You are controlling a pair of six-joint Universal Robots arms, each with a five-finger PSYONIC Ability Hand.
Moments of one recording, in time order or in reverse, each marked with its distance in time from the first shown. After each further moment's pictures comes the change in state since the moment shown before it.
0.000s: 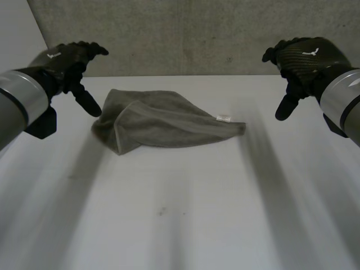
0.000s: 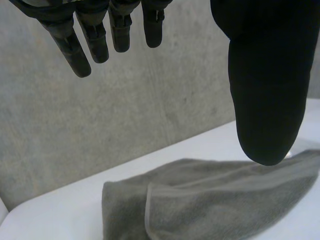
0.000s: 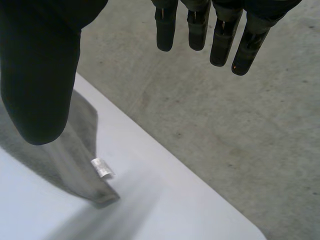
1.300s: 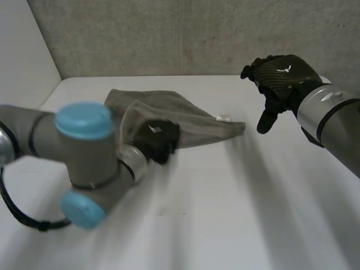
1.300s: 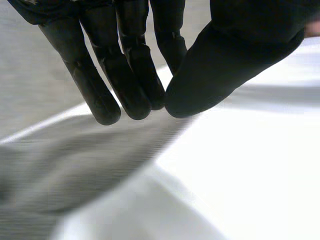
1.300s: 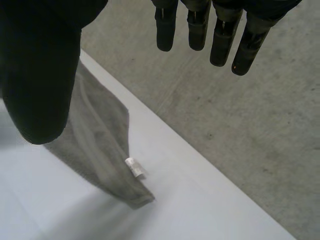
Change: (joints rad) left arm -0.331 -0.405 -0.083 0.335 -0.019 0.086; right arm 0.056 0.056 -0.001 0.001 -0.025 -0.004; left_hand 0.991 1.021 1.019 1.021 1.007; right_hand 0.000 0.000 0.000 0.000 0.000
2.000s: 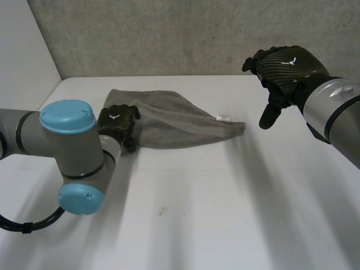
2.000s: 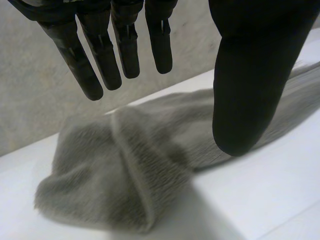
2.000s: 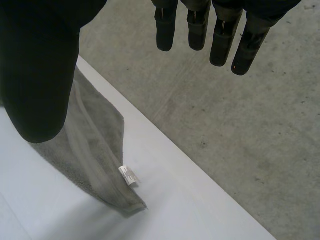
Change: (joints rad) left arm 0.119 -0.025 0.001 0.112 -0.262 -0.031; right arm -0.002 -0.042 0.008 0.001 -0.010 -0.014; left_hand -0.721 -0.758 -0.756 -0.760 -0.752; right_hand 0.000 0.000 0.000 0.000 0.000
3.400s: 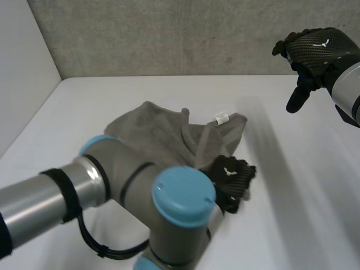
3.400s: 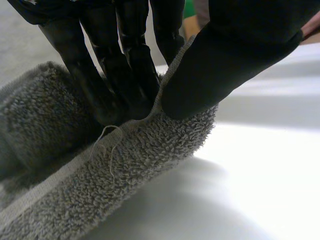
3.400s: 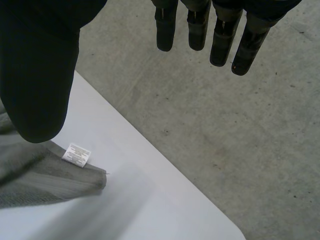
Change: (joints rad) left arm -0.505 -0.147 0.163 -0.066 0.095 -0.018; right arm -0.111 -0.010 -0.045 0.012 0.002 -0.048; left_hand 0.697 0.758 0.756 0.760 0.750; right_hand 0.000 0.000 0.000 0.000 0.000
